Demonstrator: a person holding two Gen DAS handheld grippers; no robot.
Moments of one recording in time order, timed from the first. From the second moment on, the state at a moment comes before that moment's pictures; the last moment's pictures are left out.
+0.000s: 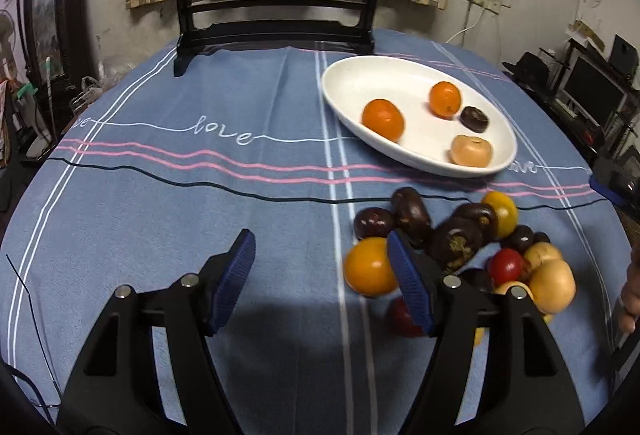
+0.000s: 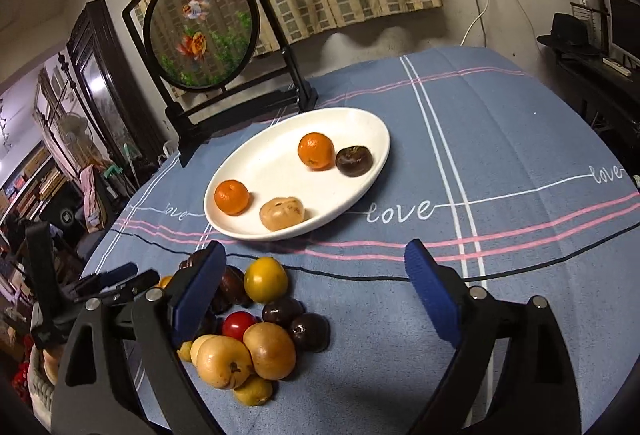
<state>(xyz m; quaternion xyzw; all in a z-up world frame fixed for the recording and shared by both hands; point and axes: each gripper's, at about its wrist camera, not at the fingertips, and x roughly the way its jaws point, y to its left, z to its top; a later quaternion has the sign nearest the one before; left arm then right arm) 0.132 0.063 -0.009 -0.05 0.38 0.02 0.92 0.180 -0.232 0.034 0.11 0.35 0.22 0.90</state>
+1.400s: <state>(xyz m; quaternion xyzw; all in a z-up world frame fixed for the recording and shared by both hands) 0.167 0.100 -0.035 -0.04 0.40 0.09 0.91 0.184 -0.228 0.025 0.11 0.37 0.22 0.90</state>
